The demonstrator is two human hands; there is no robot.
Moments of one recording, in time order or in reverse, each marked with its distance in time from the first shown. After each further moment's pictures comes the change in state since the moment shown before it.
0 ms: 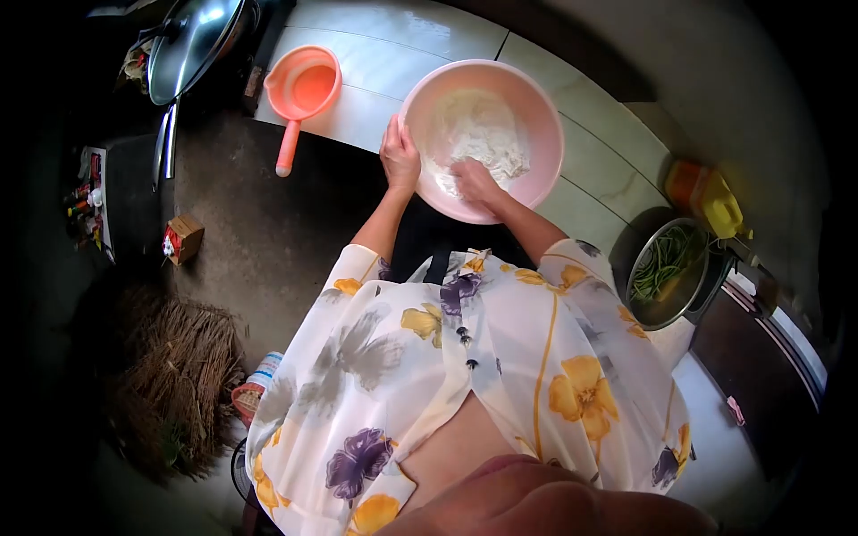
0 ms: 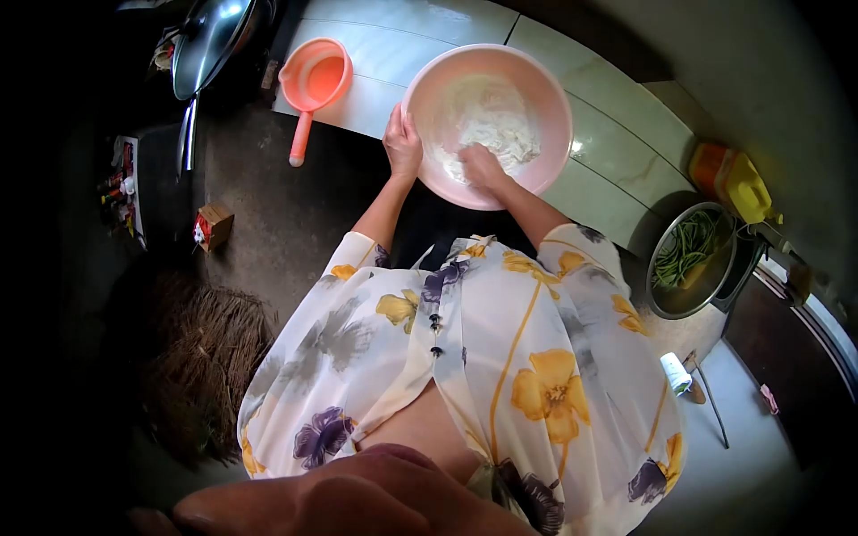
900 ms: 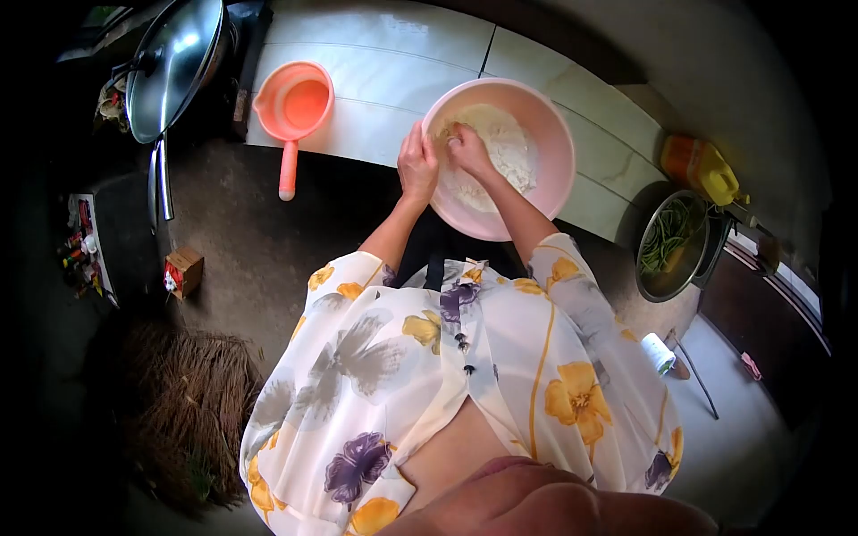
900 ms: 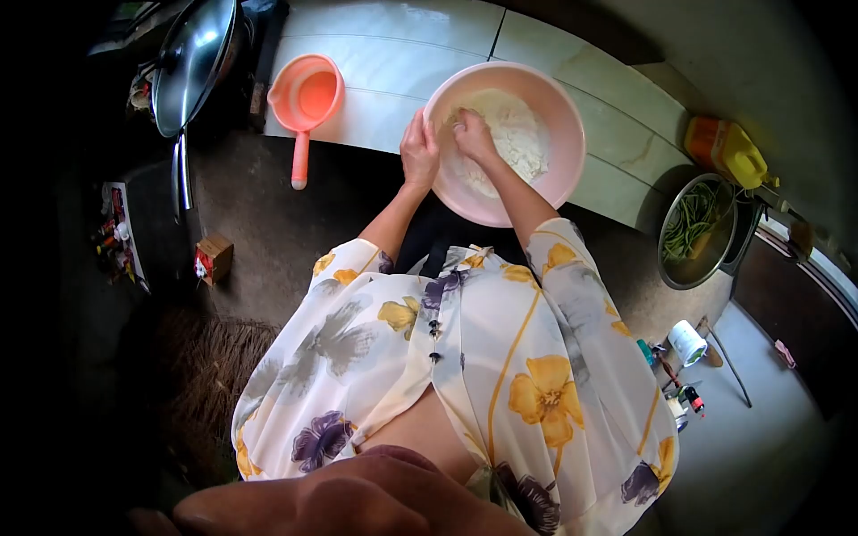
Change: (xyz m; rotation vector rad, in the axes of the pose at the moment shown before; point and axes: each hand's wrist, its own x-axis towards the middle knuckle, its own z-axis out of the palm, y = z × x) left_hand 0.001 0.010 -0.003 -0.022 -0.233 0.107; right_hand 0.052 -0.039 -0.005 0.475 0.655 0.323
